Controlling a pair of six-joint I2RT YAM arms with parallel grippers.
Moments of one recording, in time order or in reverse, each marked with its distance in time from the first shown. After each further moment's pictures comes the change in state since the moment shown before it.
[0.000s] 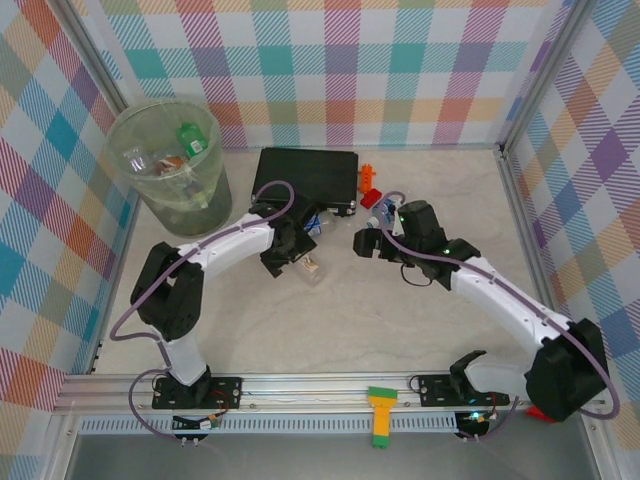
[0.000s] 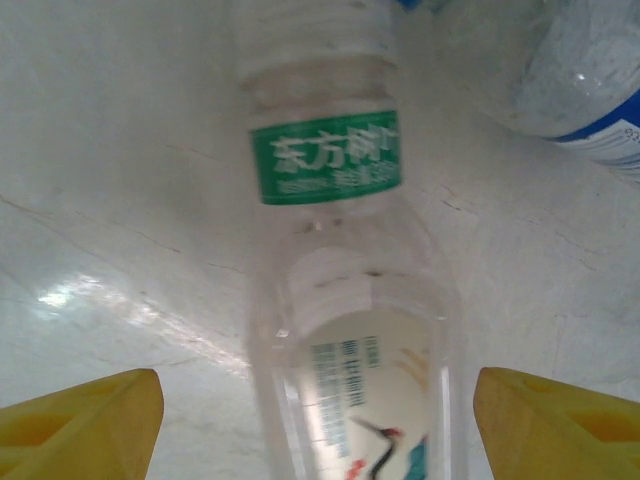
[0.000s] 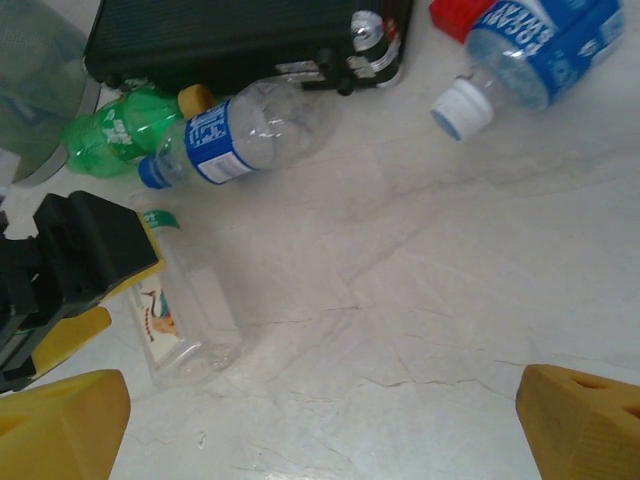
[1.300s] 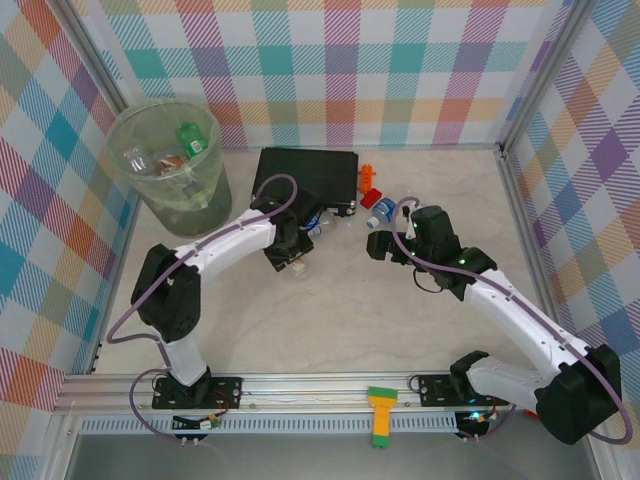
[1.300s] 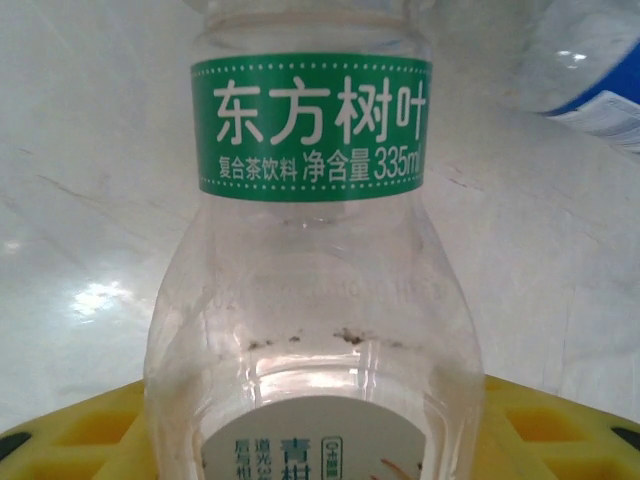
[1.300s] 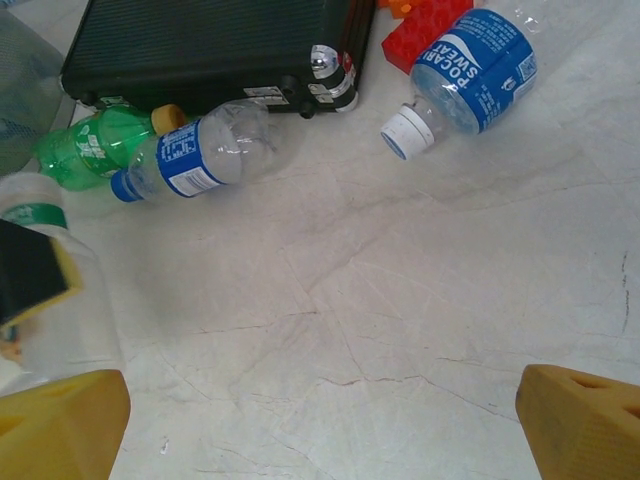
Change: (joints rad) left arm -0.017 -0.072 0.058 -0.141 -0.059 0.077; right arm -0.020 -0.076 -0.018 -0.036 0.048 -0.049
